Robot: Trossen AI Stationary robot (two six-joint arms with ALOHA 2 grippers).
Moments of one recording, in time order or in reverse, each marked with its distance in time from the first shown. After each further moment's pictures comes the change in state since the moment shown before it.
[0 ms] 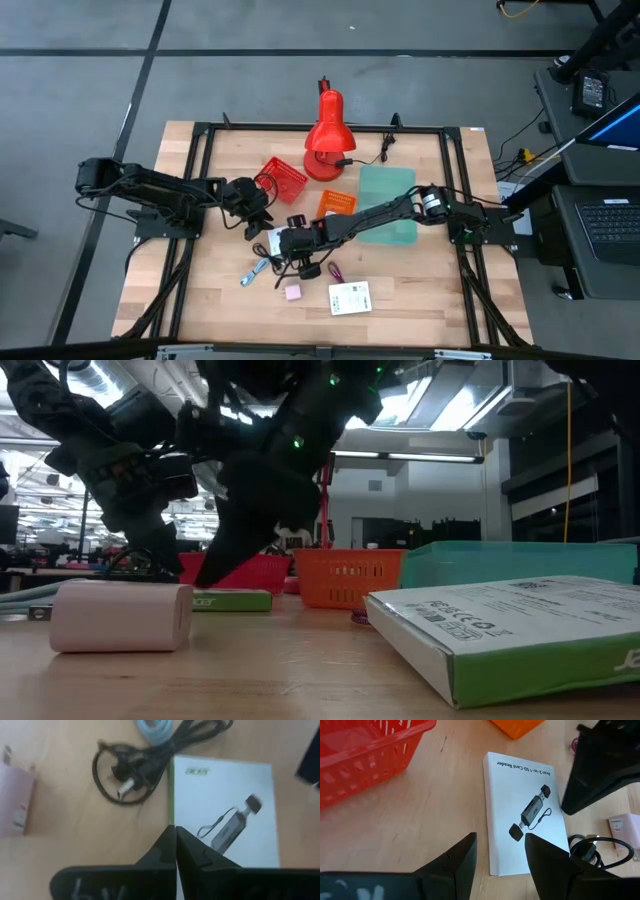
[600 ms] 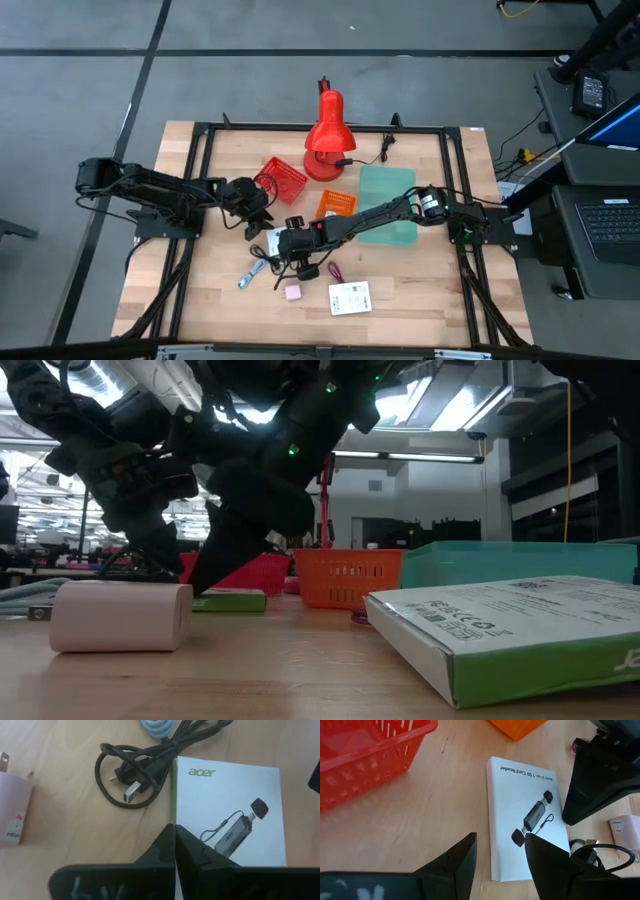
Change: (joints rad) left arm 0.000 0.000 0.000 0.004 -0.004 0.000; right arm -0.002 0.024 0.002 0.029 -0.016 0.000
